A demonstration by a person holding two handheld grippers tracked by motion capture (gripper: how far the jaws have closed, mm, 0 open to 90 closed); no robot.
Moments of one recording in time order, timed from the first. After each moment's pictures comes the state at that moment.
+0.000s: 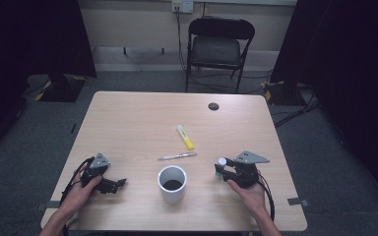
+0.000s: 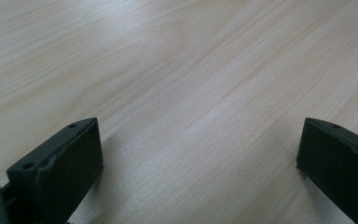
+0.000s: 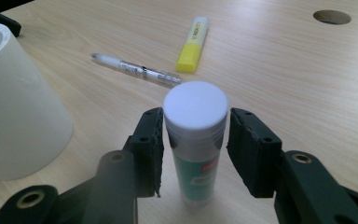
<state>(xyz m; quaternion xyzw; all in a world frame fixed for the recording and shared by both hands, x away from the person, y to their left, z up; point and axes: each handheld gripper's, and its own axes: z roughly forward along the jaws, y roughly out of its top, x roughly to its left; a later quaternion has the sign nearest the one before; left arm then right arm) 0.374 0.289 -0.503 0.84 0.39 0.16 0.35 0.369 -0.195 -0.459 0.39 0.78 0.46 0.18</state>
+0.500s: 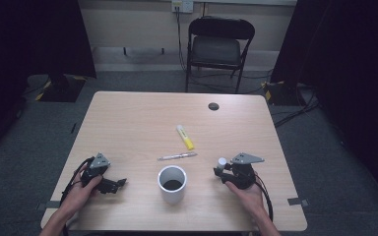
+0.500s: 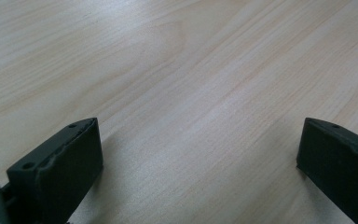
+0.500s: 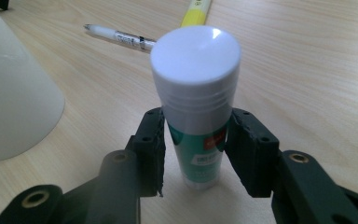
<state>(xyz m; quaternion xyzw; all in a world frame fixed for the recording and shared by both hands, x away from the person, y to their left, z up) 0.374 0.289 -0.503 0.84 0.39 0.16 0.35 0.376 -0.193 -0.476 0.39 0.80 0.43 0.16</state>
